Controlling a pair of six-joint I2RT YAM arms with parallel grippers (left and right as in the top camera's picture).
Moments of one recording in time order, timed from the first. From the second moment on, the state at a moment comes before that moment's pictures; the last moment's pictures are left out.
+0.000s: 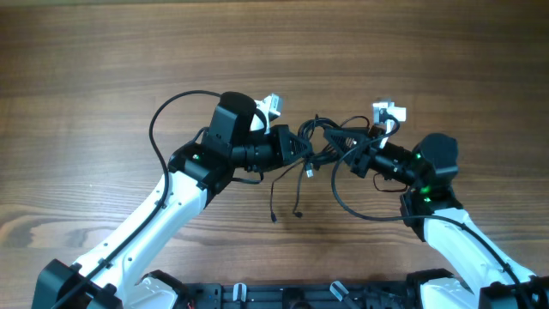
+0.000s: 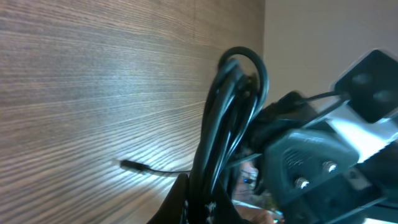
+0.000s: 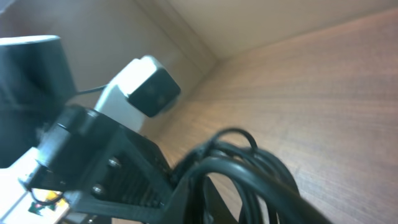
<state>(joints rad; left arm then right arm) -0.52 1.38 0.91 -0.23 0.64 -0.91 0.14 1.26 0.38 0.78 -0.92 0.66</state>
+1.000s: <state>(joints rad) -0.29 1.38 0.91 -0.02 0.79 -1.31 0.05 1.26 0.38 0.67 -1.04 0.58</state>
